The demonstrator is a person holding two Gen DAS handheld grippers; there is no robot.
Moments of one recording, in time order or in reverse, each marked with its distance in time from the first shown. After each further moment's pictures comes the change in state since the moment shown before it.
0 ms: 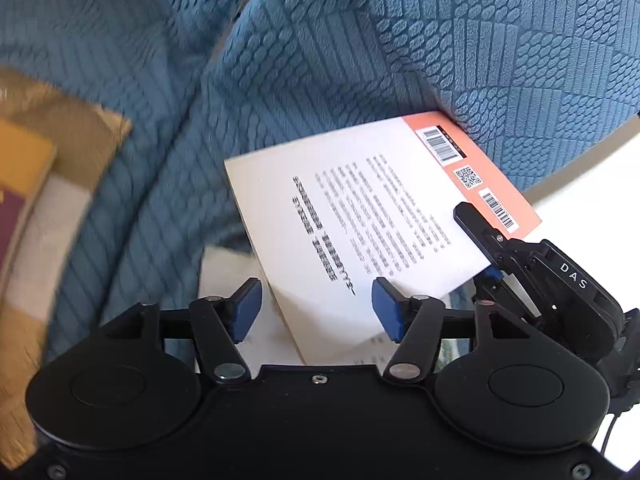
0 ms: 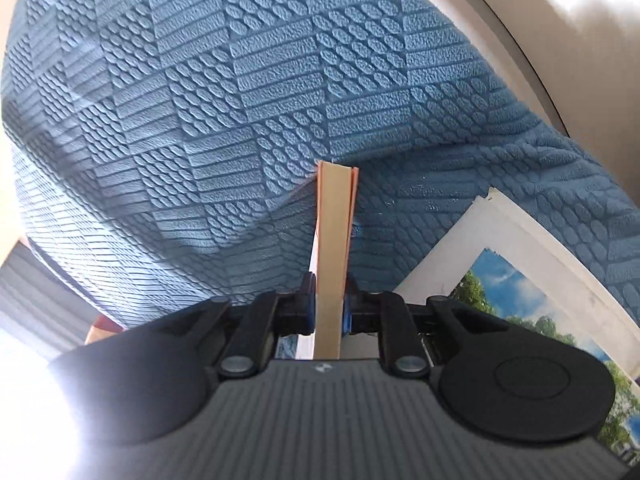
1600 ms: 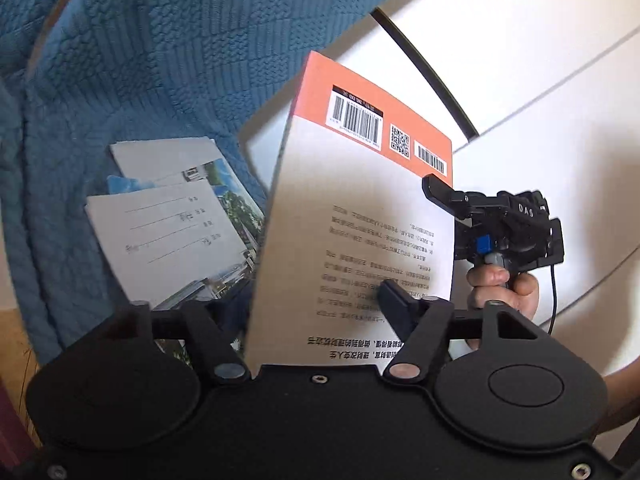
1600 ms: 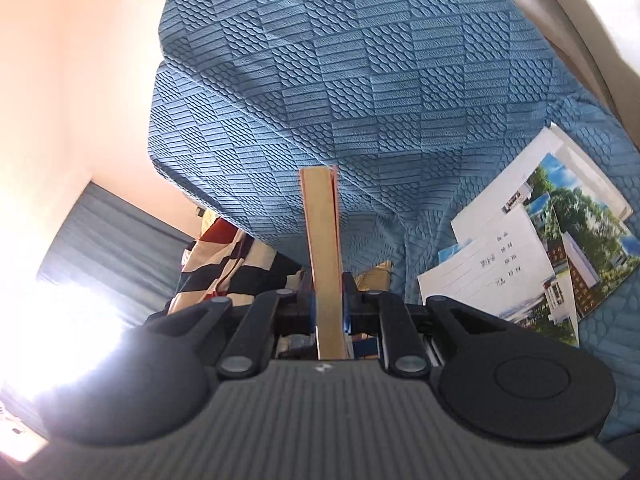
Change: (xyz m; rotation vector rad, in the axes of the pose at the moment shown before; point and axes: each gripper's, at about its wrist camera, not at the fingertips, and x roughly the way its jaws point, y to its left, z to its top) left arm -0.090 0.055 -0.010 0.408 0.212 -0.676; right arm -0.182 0.042 -0.018 -0.044 0.198 0.201
